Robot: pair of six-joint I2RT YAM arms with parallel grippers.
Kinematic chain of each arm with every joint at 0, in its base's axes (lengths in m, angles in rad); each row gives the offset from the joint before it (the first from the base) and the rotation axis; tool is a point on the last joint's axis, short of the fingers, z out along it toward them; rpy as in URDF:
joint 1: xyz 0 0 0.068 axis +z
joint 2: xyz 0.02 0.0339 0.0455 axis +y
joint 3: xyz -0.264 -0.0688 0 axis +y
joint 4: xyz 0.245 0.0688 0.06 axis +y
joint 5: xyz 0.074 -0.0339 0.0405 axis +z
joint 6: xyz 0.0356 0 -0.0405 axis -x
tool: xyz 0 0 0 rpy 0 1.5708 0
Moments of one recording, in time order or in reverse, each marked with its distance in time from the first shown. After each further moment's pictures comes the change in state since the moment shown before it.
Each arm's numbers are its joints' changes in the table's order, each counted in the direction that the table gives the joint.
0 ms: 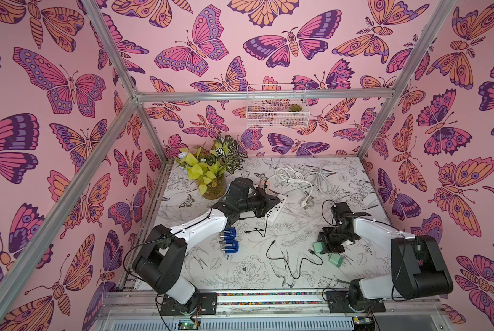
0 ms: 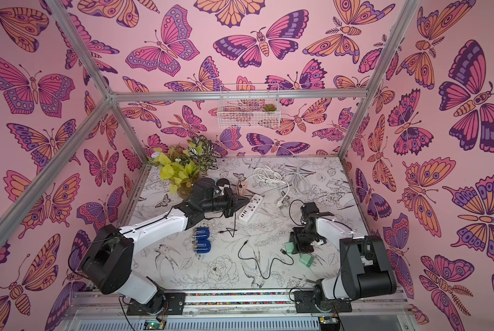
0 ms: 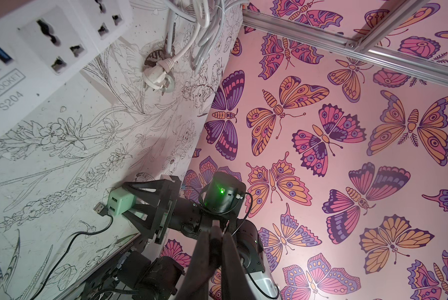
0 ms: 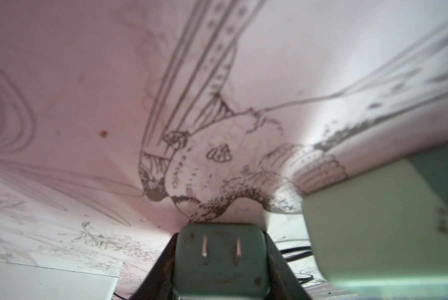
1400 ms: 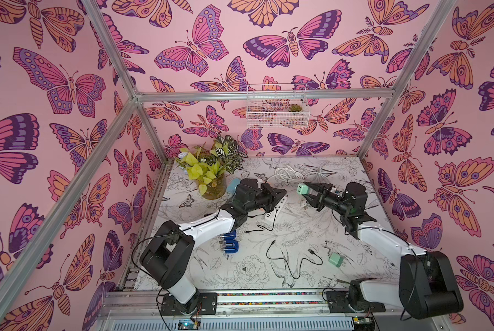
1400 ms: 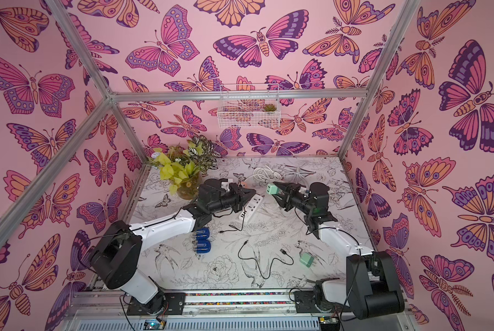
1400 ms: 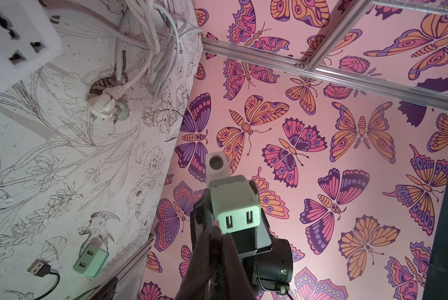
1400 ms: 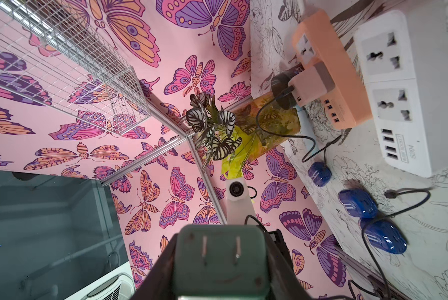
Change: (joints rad) left arm -0.081 0.059 -0.025 -0.225 0.200 0.071; right arm 0.048 -0.132 0.025 -1.262 0.355 -0.355
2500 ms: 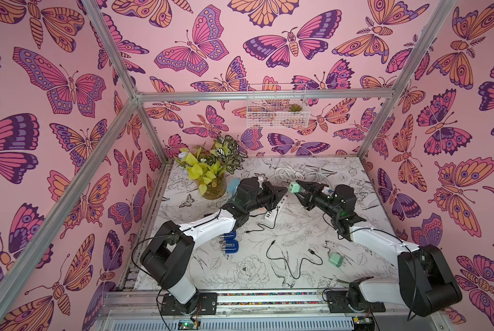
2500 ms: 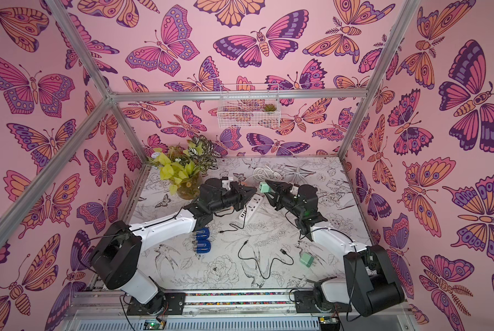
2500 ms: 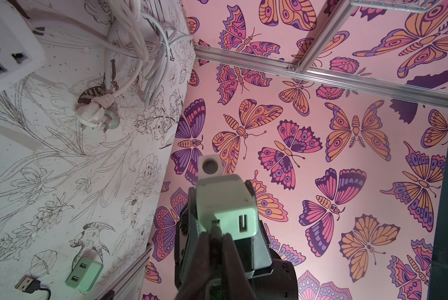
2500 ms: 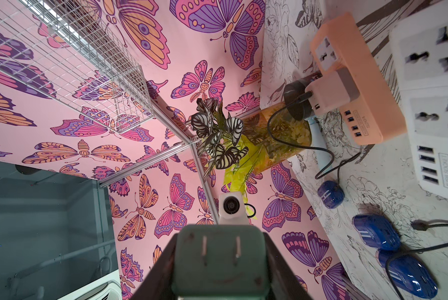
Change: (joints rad) left arm -0.015 0.001 -0.017 0.001 0.049 -0.023; right arm 0.140 0.027 0.006 -0.082 -0.217 0.003
